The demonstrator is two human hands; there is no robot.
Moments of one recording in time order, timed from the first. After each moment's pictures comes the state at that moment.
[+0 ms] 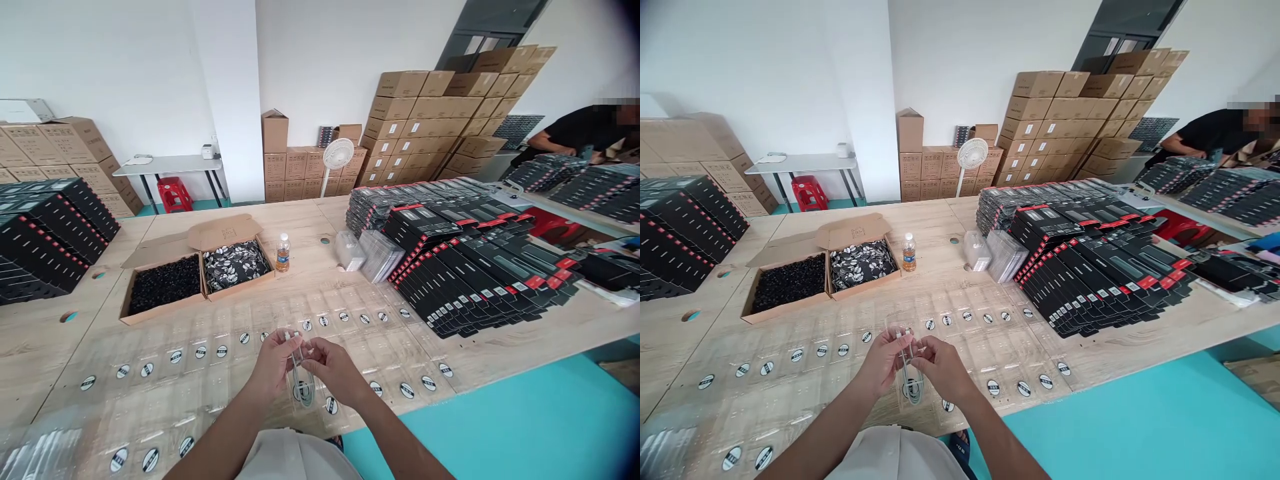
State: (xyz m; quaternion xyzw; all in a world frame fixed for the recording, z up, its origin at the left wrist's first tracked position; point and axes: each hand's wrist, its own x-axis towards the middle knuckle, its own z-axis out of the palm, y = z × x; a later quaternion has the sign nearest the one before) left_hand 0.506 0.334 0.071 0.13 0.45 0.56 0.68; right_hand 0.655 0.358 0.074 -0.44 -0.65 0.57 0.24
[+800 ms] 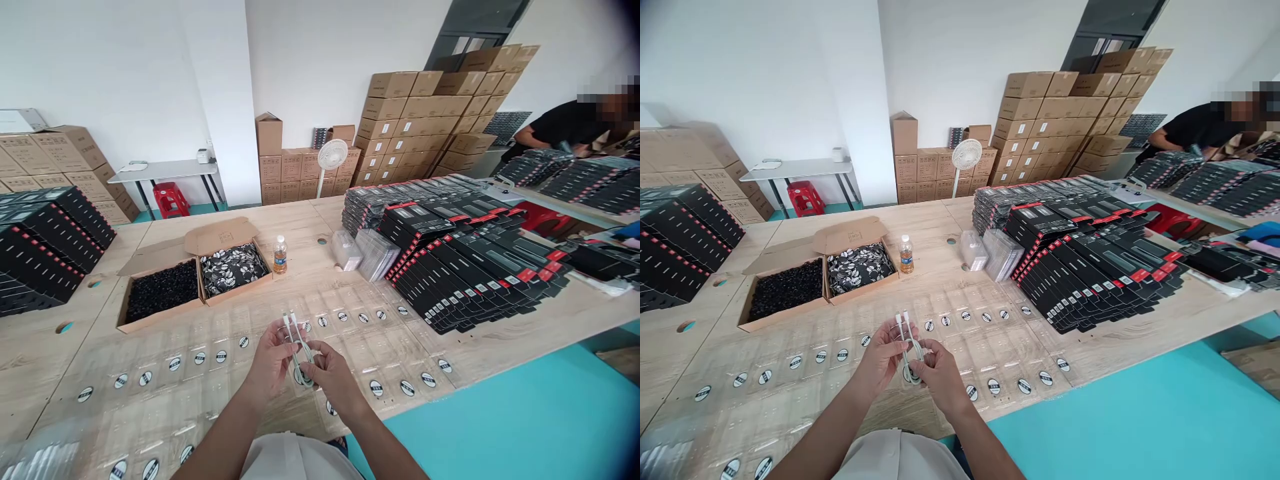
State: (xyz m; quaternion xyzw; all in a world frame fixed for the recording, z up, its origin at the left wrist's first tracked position) left_hand 0.500 0.337 0.071 0.17 0.36 0.61 0.68; right_hand 0.641 0.337 0.063 -0.49 -0.46 0.65 0.35
